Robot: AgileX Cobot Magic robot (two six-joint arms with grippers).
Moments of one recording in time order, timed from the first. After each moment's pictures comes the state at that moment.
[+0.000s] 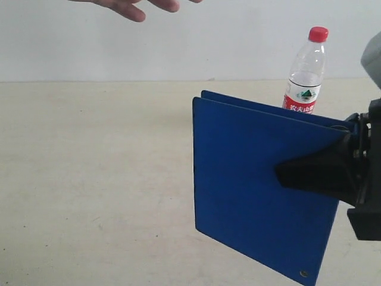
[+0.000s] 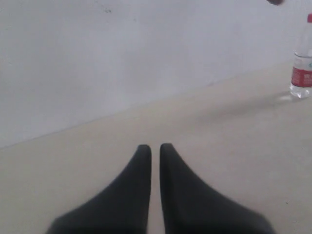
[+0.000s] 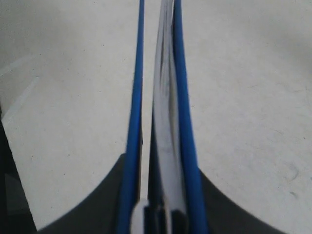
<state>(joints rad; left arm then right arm) -0.21 0.01 -0.49 0.11 0.77 0.07 0.25 0.93 -0.66 0.94 0.87 -1.15</state>
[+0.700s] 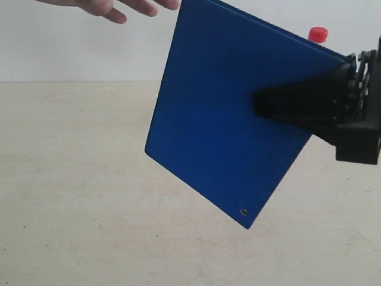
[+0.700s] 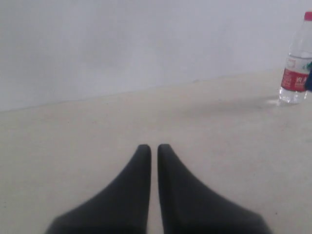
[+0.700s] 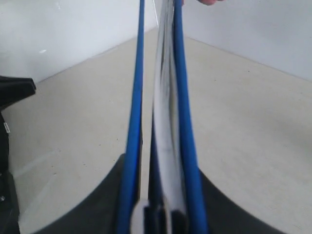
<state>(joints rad) -0.21 0.00 -0.10 0.14 0.35 -0.13 0.25 0.93 -0.66 1.38 0.79 -1.39</state>
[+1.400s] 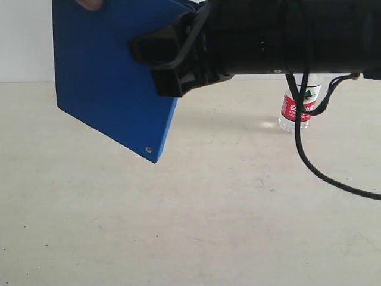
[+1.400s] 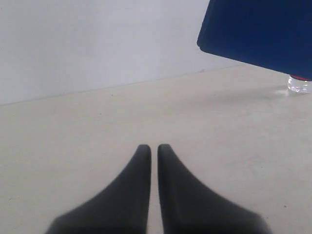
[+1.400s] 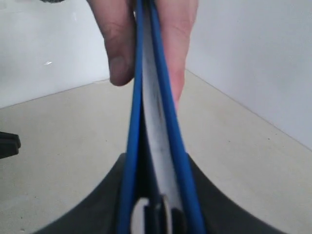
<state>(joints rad) -0.20 0.00 -0.08 0.16 0.34 -0.13 0.64 1.33 -0.95 1.67 0.46 -1.76</state>
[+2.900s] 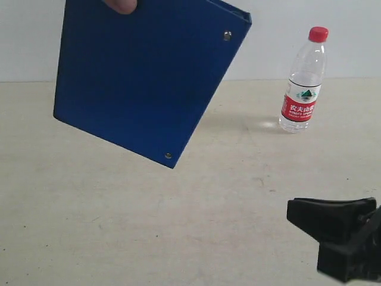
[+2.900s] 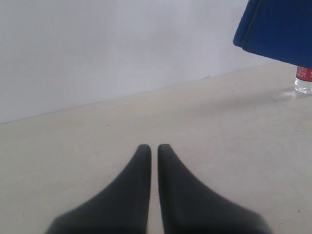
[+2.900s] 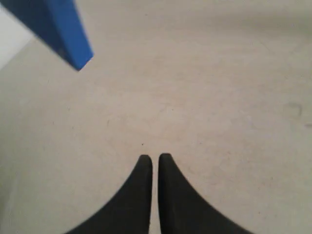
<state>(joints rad) -0.20 0.00 -0.08 0.22 0.31 -0.13 0.81 0.70 -0.22 1.75 -0.03 -1.23</state>
